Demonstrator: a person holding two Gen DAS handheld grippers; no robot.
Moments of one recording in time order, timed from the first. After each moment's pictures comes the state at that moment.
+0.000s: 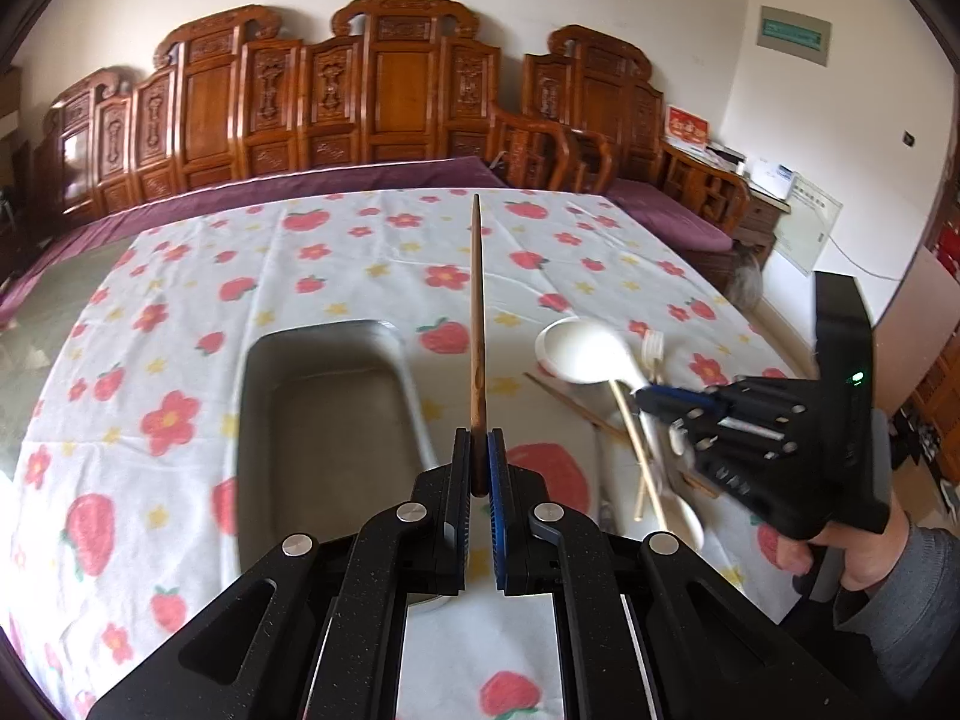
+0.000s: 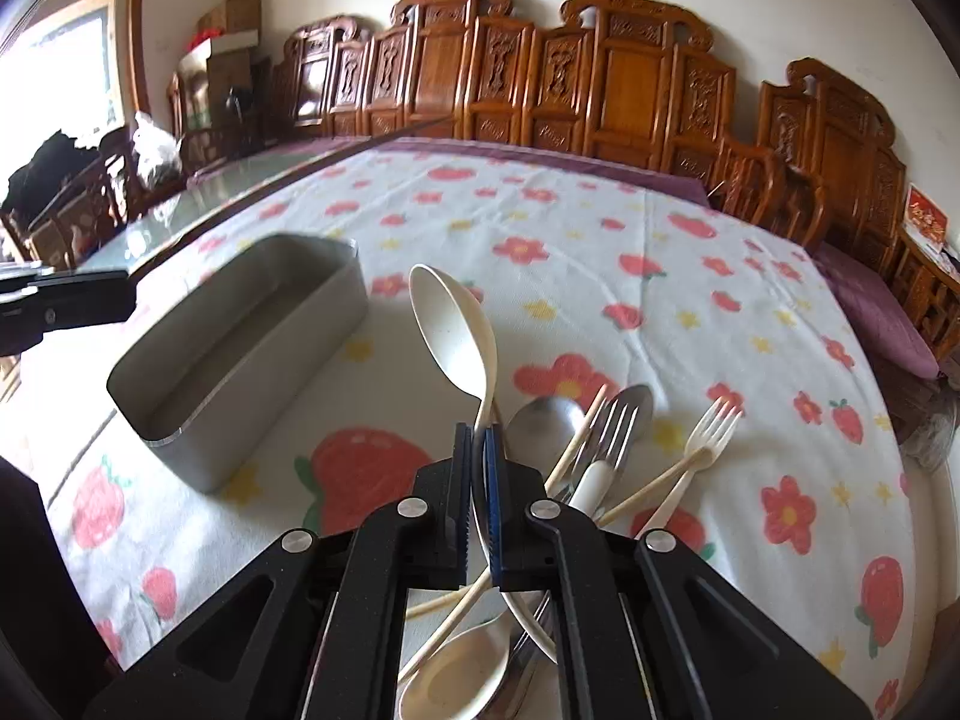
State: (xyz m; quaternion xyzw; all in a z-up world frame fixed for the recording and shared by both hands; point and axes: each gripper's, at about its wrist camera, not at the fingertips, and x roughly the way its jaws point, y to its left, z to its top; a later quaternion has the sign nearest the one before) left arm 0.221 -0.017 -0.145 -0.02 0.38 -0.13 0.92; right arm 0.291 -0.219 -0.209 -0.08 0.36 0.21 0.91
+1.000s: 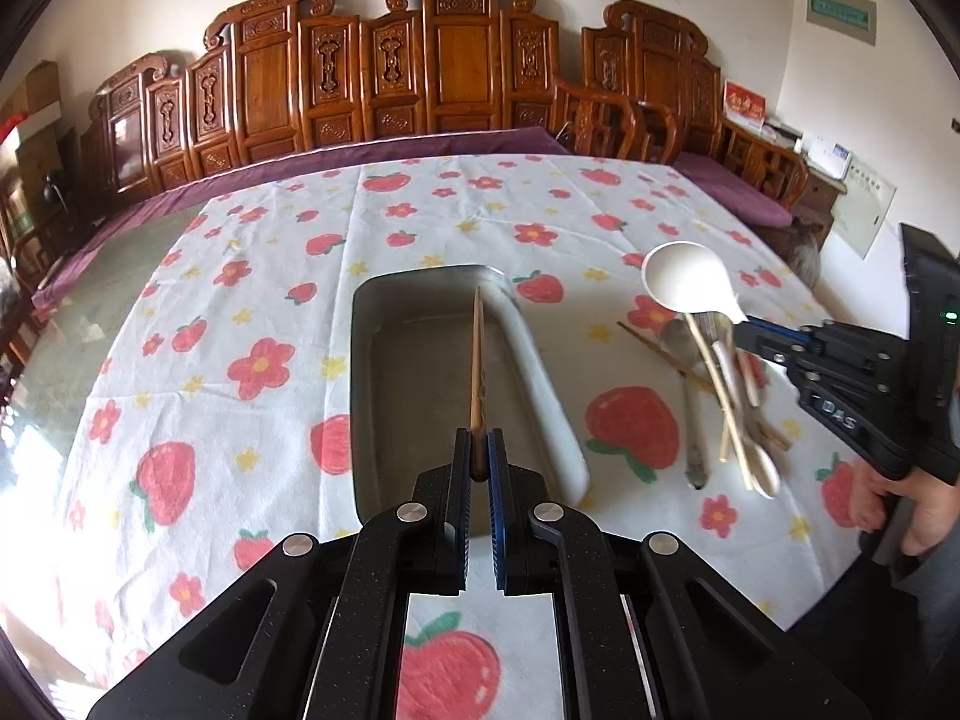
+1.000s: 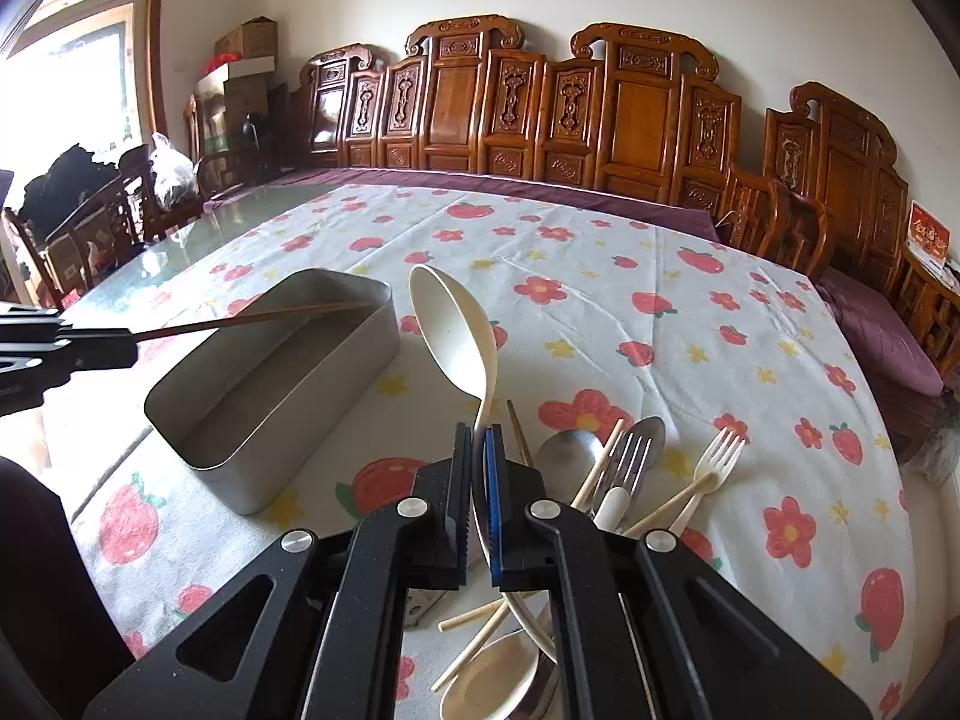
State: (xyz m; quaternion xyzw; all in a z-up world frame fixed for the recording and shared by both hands) left arm 0.205 0.019 -0.156 0.02 0.41 -0.06 0.91; right arm 0.275 -0.209 -0.193 -0.08 0.33 0.23 0.91
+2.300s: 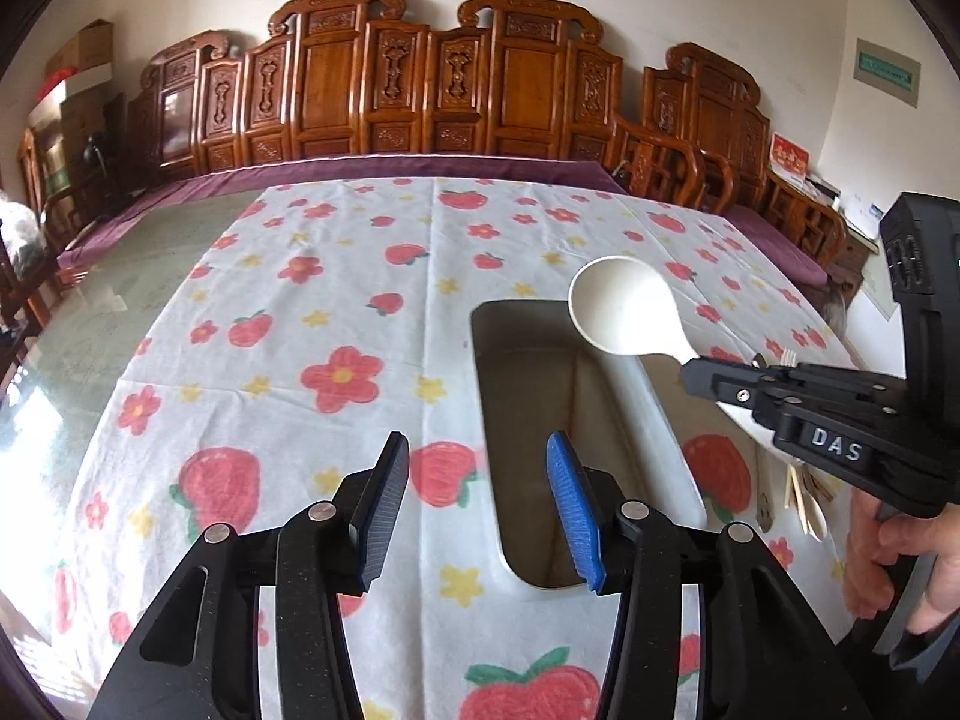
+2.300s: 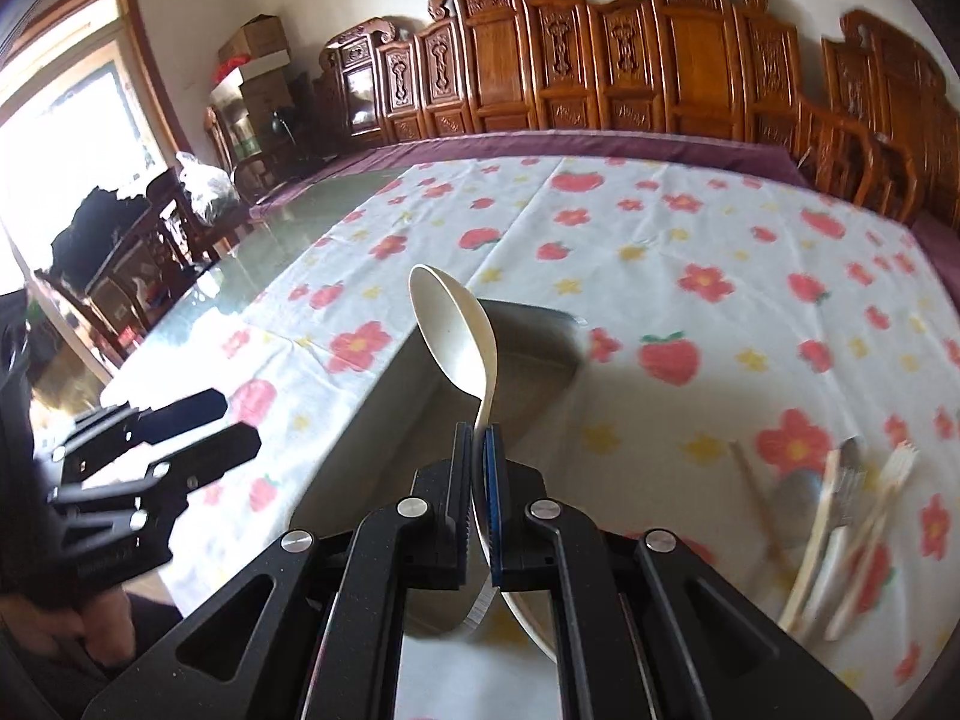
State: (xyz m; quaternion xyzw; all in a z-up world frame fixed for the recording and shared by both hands) left arm 0.213 0.096 -0.157 -0.04 0.38 -0.02 0.92; right arm 0.311 -0.076 -0.178 0.02 0.42 0.29 0.86
